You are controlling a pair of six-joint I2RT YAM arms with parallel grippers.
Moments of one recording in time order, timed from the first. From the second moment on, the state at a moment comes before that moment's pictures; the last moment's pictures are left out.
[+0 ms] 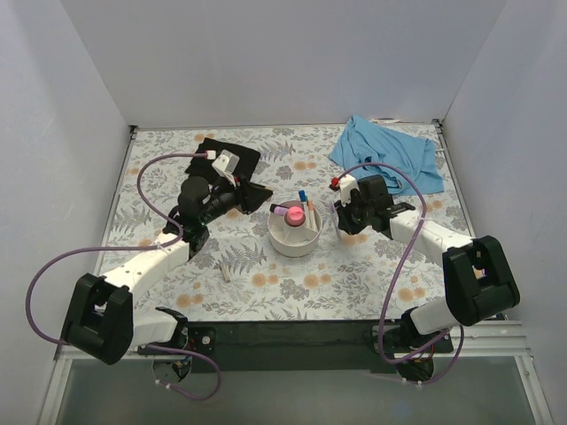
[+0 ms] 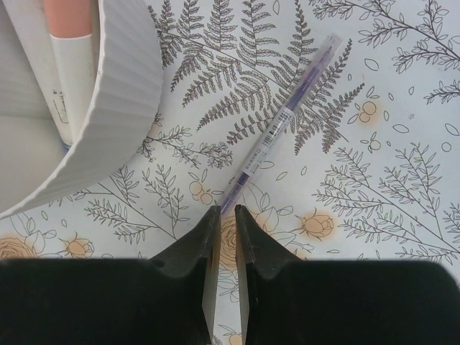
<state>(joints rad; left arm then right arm) -0.42 1.23 0.69 0.48 0.48 -0.36 0.41 1.45 0.81 -0.21 -0.27 -0.21</state>
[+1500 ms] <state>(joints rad) -0.50 1.37 0.55 0.60 0.48 -0.48 0.40 1.53 0.85 -0.21 -0.27 -0.22</state>
